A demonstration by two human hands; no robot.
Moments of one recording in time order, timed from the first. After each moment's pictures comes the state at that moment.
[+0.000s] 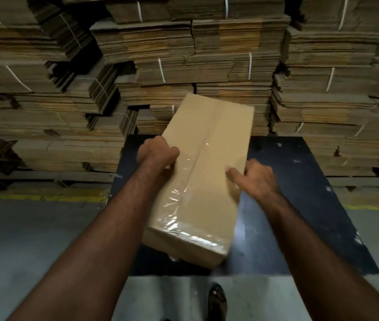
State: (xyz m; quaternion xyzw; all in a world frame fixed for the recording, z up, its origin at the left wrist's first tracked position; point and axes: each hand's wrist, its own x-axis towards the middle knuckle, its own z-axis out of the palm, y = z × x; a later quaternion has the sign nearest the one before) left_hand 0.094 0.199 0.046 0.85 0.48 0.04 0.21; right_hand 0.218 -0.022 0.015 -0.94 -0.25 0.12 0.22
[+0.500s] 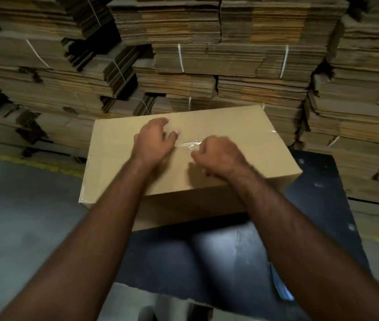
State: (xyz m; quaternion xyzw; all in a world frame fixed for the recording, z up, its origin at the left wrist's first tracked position) left_hand 0.149 0.224 0.023 0.85 0.43 0.19 0.23; right_hand 0.274 0.093 0.051 -0.85 -0.48 0.16 0.14
